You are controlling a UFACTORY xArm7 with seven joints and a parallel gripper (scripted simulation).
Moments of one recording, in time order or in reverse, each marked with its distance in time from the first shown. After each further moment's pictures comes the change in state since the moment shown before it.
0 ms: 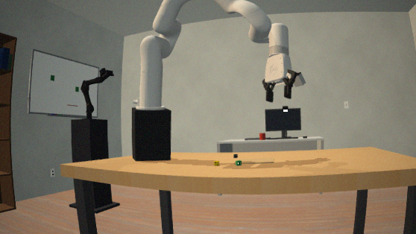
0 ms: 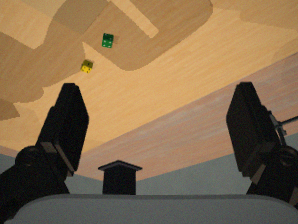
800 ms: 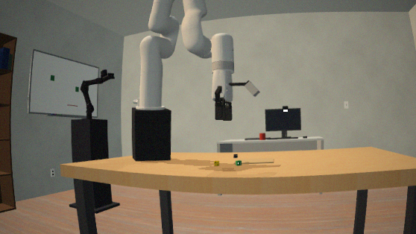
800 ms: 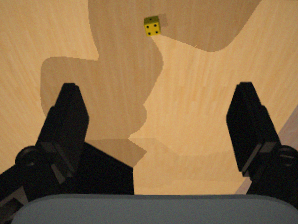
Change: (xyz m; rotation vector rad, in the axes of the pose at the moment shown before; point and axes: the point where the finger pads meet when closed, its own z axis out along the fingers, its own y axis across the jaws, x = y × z) arm -0.157 -0.094 0.090 0.116 0.128 0.849
